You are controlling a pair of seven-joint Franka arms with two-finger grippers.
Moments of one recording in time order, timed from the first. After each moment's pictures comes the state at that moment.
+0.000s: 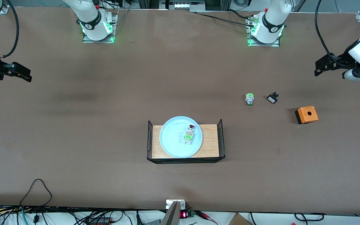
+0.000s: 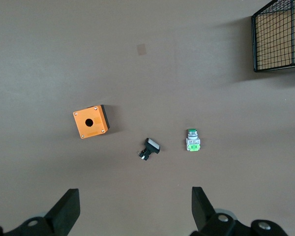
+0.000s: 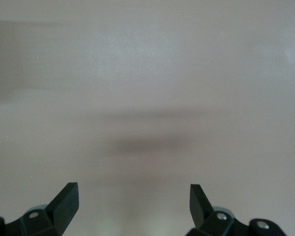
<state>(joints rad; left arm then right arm) -0.05 -0.06 0.03 -1.69 0.00 1.59 0.07 0.02 0.03 -0.04 -1.61 -0.08 1.58 0.02</state>
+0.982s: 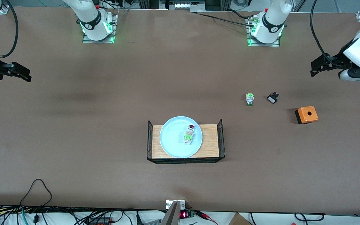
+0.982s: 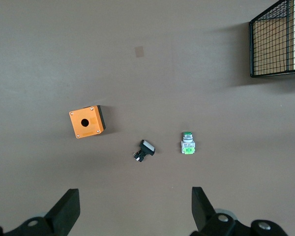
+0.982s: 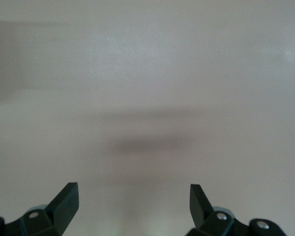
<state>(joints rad) -0.04 -0.05 0.00 -1.68 0.00 1.59 0.02 0.02 0.03 -0.04 -1.61 -0.08 1.58 0.02</state>
